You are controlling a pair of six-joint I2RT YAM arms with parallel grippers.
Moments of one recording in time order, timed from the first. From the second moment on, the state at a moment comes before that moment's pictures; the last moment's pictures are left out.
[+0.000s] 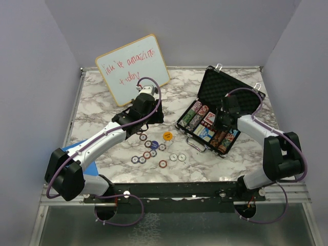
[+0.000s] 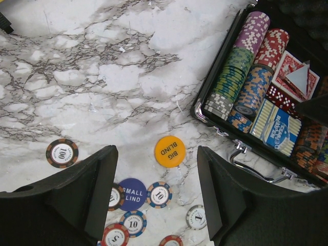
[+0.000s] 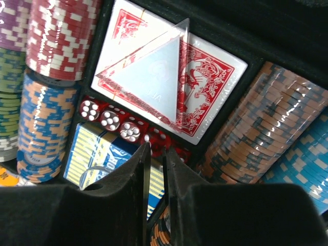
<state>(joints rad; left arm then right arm) -0.66 1.33 1.02 -0.33 -0.20 -0.51 0.22 1.50 0.86 -0.36 -0.01 0.48</state>
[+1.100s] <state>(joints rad) -0.66 1.34 1.02 -0.33 -0.20 -0.51 0.22 1.47 0.87 -0.39 0.06 0.53</state>
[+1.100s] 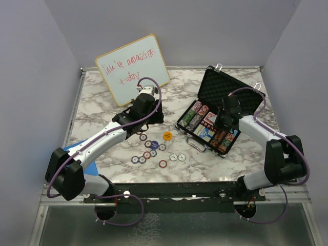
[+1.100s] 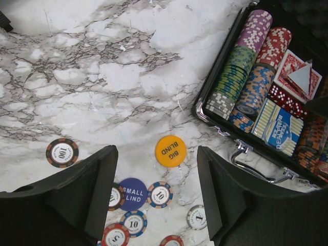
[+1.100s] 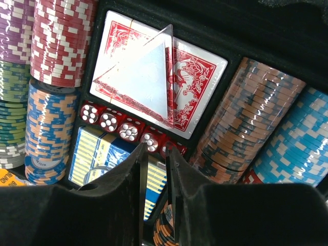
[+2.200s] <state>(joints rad) -0.65 1.31 1.02 -0.35 -0.27 -0.53 0.30 1.33 0.94 -0.42 0.01 0.53</state>
